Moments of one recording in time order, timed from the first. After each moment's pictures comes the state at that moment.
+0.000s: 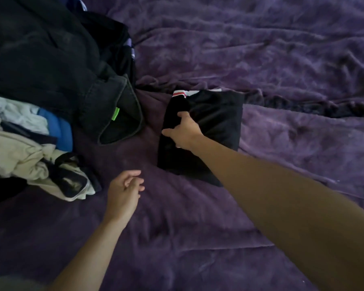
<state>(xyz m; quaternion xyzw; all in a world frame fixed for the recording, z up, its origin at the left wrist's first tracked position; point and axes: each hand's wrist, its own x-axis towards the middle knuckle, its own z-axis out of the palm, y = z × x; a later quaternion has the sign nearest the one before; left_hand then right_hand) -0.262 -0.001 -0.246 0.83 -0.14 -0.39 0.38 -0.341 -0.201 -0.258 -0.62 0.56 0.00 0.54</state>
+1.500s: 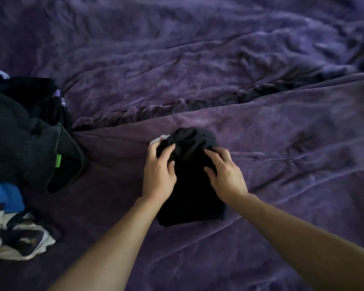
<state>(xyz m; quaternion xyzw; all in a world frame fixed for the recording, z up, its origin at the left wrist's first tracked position) -0.416 -0.126 -0.220 0.70 -0.63 -0.22 0.28 -0.604 -0.135 -0.227 -0.73 0.62 -0.15 0.26</state>
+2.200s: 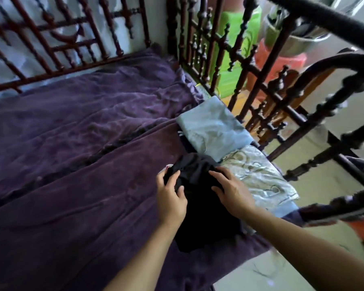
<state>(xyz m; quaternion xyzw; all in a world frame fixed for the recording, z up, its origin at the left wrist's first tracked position) -0.962 -0.081 -0.056 0.59 -0.64 -0.33 0.35 -1.146 -0.049 -0.055 -0.67 0.71 -0.13 0.16</state>
